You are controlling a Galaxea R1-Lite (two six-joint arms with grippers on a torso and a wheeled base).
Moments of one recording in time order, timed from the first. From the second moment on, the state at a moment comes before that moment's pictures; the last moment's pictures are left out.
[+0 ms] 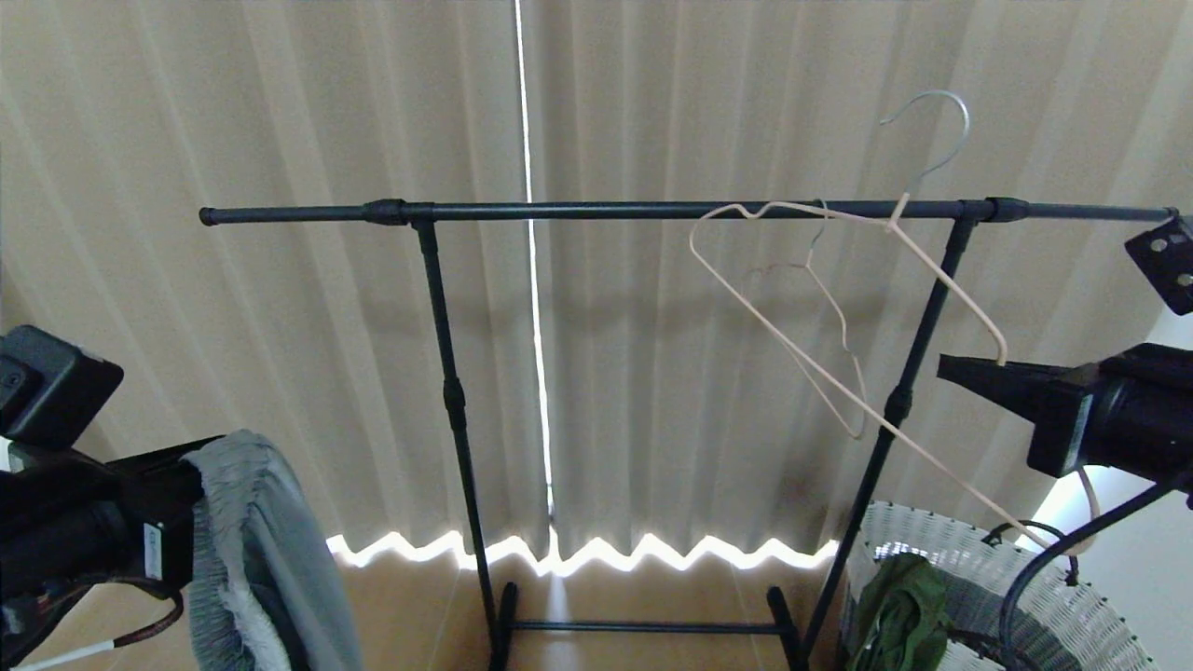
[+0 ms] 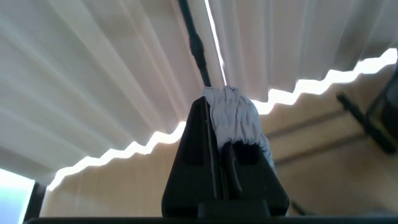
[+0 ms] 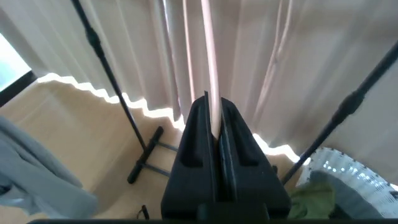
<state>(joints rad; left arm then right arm) -0.21 1.08 -0.49 -0.29 0.02 0.28 0.35 1.24 -0.70 -0.28 0.02 0.10</state>
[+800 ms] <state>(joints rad) -0.38 1.51 -1.15 -0.11 0.42 -0.01 0.69 1.33 -0.69 -0.31 0.03 0.18</state>
